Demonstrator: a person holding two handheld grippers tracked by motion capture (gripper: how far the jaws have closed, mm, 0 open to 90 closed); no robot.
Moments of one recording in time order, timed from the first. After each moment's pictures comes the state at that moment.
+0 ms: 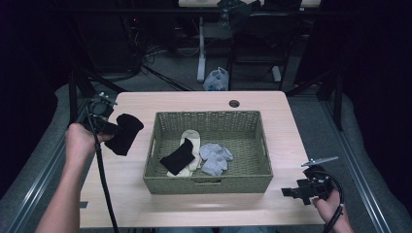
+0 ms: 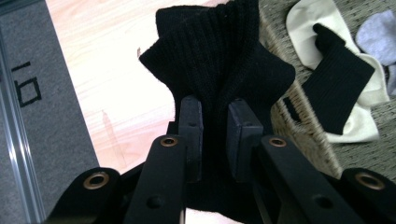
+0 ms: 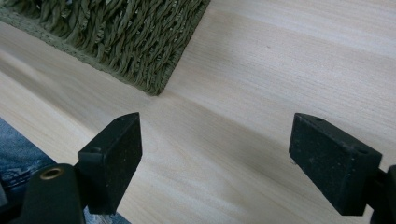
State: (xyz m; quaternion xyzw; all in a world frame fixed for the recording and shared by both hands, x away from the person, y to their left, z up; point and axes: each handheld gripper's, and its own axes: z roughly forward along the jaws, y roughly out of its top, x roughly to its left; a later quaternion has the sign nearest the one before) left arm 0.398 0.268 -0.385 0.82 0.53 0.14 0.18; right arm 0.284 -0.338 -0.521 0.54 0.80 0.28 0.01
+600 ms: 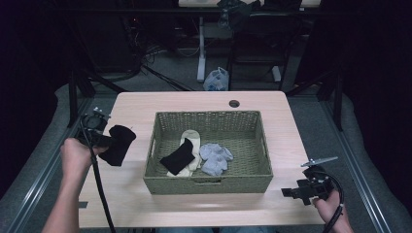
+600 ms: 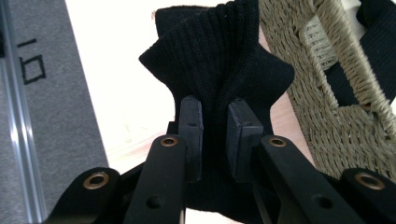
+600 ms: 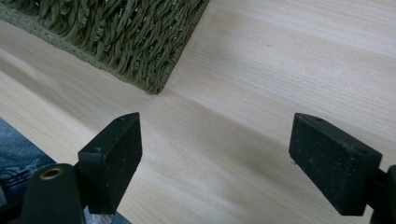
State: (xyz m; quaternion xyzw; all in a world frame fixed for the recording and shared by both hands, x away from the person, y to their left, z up) left arm 0.383 0.286 -0.422 0.80 0.56 0.14 0.17; right arm 0.284 -0.338 -0.521 0.54 0.80 0.28 0.02
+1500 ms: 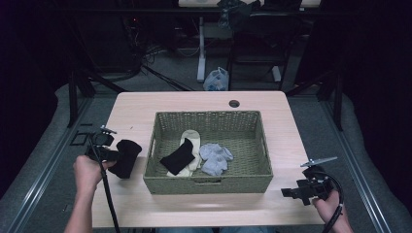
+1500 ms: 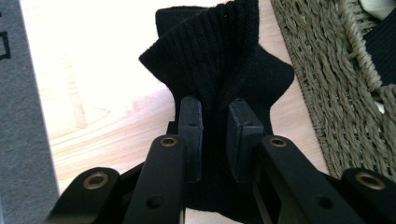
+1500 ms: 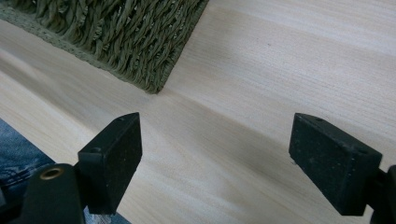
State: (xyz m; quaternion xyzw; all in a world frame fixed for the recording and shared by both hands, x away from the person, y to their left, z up) left arm 0.375 0.285 -0.485 0.78 0.58 0.11 0.19; right arm 0.284 -0.337 -0.521 0.54 0.80 0.27 0.01
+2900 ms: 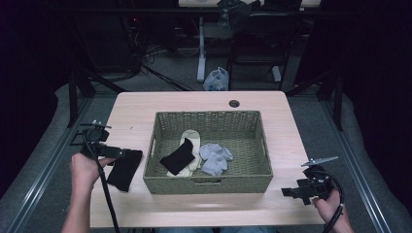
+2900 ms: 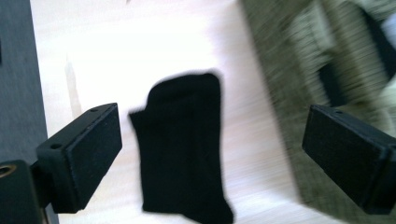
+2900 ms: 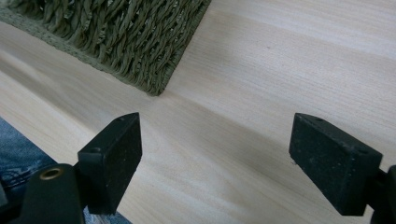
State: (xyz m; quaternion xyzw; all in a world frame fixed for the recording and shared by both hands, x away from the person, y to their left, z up) left arm 0.369 0.274 -0.440 0.77 0.58 0.13 0.23; right arm 0.284 -0.337 -0.520 0.54 0.79 0.28 0.02
